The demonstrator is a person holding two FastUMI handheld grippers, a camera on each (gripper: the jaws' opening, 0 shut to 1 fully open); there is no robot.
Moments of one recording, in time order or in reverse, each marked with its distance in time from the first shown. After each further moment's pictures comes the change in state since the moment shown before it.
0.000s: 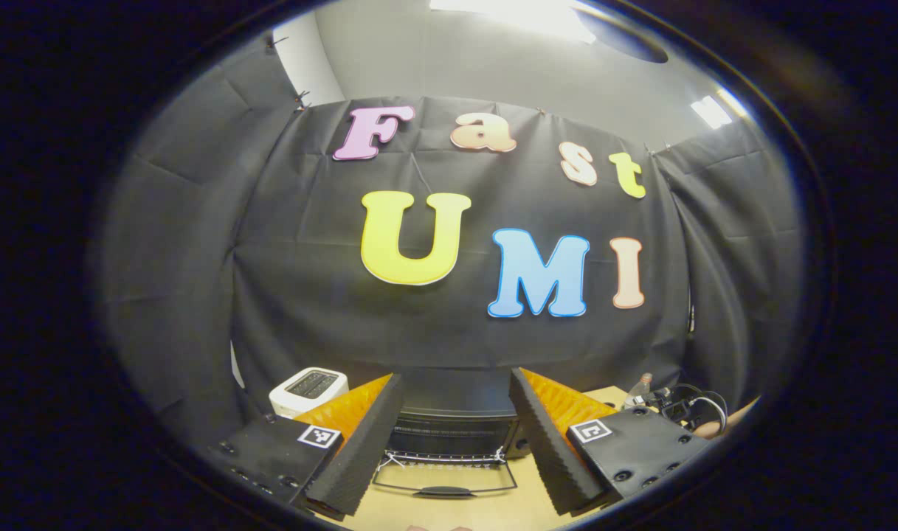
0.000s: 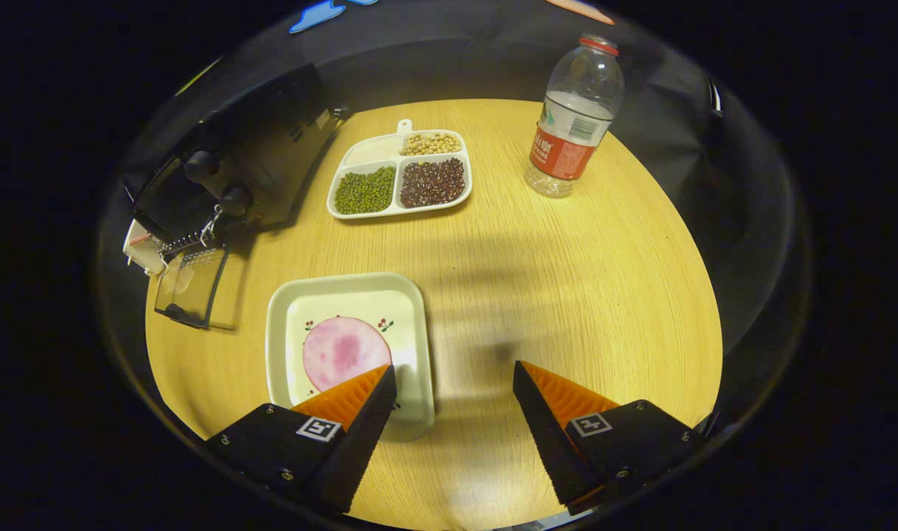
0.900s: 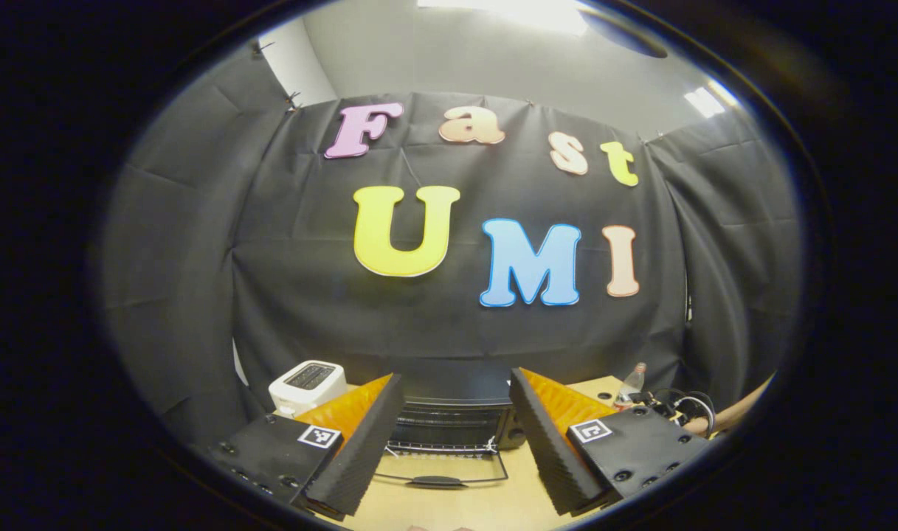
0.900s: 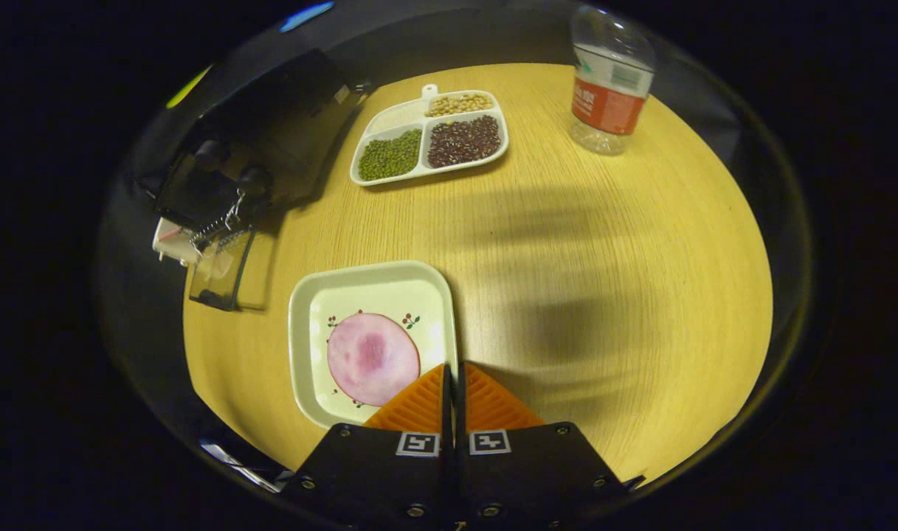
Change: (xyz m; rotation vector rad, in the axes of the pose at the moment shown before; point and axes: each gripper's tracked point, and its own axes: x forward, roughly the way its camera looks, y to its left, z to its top) left arm -0.013 -0.033 -0.008 0.010 0.037 0.011; right arm 0.007 0.016 -0.018 0.101 0.145 0.301
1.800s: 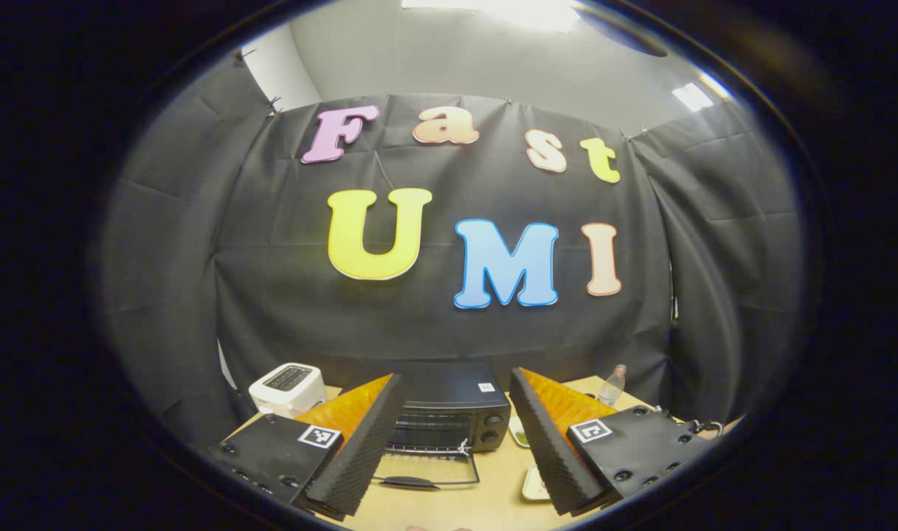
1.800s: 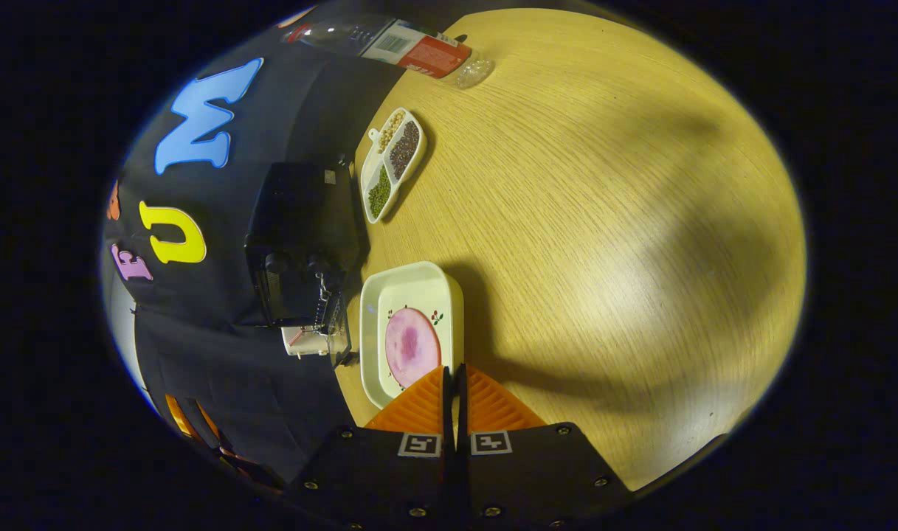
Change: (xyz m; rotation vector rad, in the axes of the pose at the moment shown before) left arm 0.004 -0.057 0.010 0.024 -0.017 -0.045; right arm -0.023 0.034 -0.032 0.482 -0.072 0.453
